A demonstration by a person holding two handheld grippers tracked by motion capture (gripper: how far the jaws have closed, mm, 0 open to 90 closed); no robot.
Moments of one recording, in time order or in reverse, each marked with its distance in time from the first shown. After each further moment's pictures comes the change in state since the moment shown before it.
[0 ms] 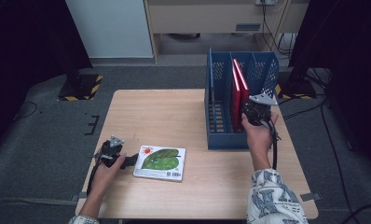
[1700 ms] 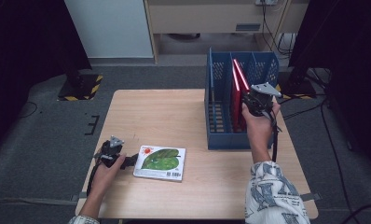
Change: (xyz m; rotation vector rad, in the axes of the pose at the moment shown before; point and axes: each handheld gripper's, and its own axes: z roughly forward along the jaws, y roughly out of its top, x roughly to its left) left arm 0.000 0.000 0.000 0.001 0.002 0.000; right arm 0.000 0.035 -0.006 -0.059 -0.022 0.027
